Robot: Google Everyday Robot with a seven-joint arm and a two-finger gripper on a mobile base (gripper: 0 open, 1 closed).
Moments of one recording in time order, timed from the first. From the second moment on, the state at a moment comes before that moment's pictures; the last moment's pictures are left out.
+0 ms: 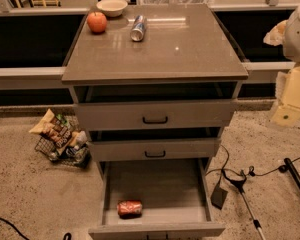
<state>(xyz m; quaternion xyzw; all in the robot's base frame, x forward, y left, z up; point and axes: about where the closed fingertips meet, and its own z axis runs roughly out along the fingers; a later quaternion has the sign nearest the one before) 0.438 -0.216 0.978 -0.60 0.78 -0.04 0.16</state>
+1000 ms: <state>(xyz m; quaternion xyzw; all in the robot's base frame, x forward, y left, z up) 0.453 -0.151 0.875 -0.67 0.73 0.01 0.15</state>
